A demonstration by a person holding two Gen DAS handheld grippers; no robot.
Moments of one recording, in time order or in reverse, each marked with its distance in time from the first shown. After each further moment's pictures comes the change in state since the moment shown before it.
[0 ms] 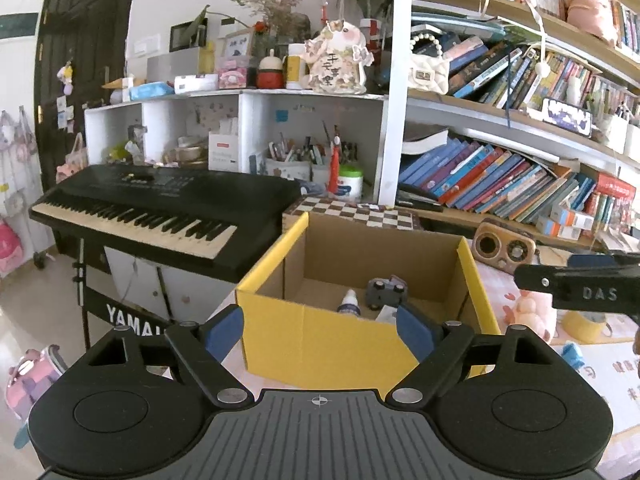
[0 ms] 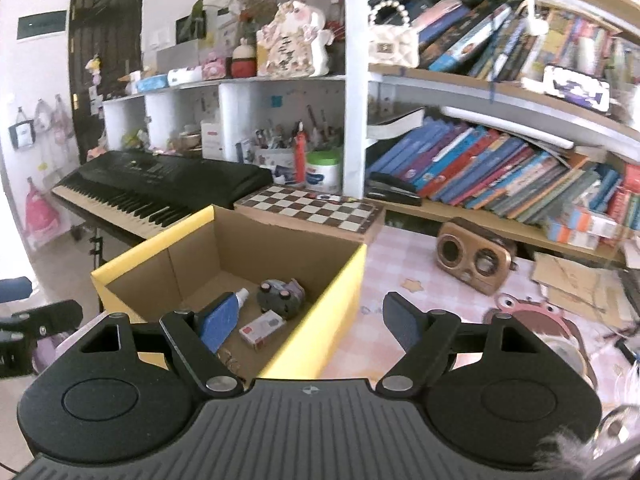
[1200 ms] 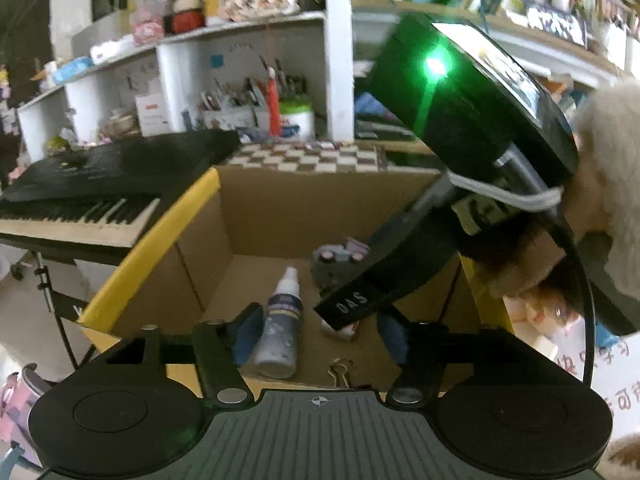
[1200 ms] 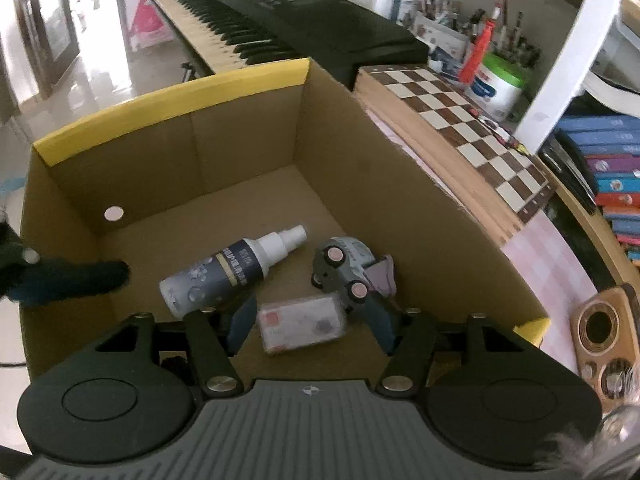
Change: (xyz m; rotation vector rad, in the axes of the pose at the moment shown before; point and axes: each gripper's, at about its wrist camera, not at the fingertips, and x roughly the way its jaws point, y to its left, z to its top) left arm 0.120 -0.067 0.012 0.133 0.172 -0.035; right arm 0.210 0.041 0.029 -0.450 0.460 0.322
